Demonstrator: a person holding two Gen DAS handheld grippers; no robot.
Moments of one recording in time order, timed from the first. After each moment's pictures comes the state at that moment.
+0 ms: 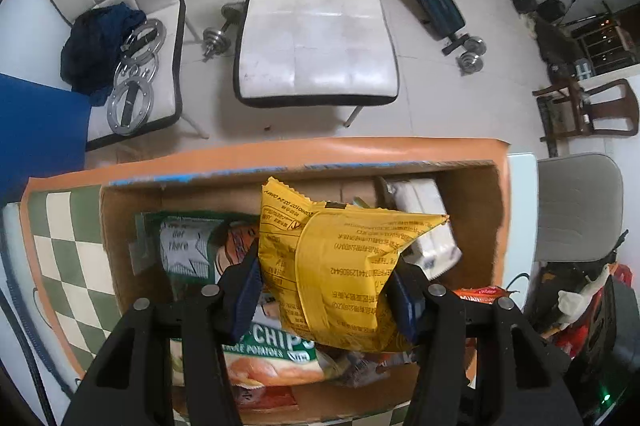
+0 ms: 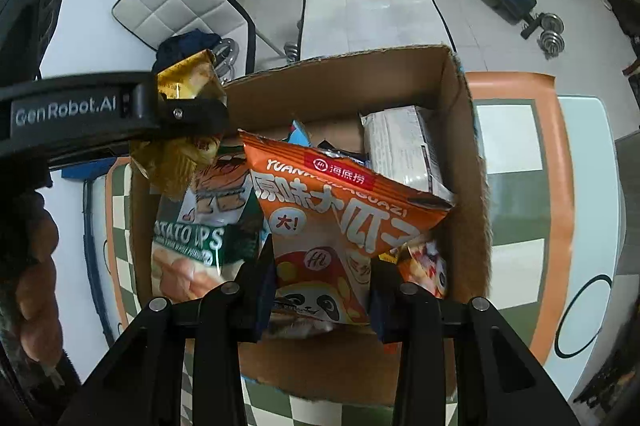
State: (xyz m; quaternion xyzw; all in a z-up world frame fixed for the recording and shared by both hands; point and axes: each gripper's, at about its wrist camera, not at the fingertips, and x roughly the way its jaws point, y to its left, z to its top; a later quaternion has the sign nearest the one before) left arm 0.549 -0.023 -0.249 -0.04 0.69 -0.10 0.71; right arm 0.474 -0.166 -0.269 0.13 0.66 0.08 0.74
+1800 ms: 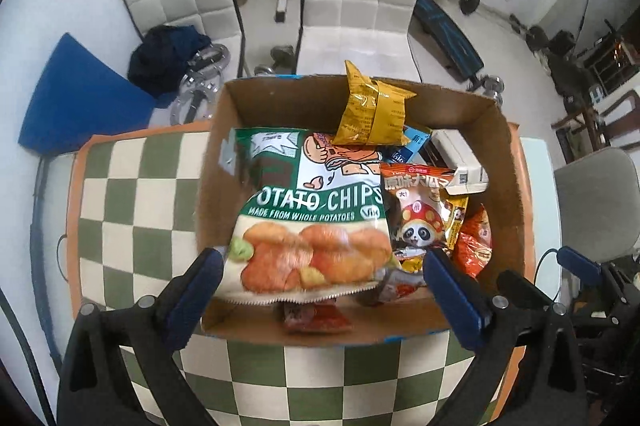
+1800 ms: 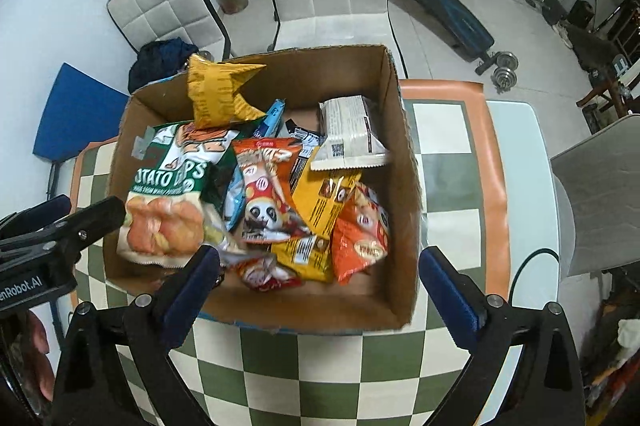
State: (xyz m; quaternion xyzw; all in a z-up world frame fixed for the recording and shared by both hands) left arm 0.396 0.032 -0.205 -0.03 0.59 -0.04 0.81; right arm 0.373 -0.165 -0.218 0.04 0.60 0.02 0.80
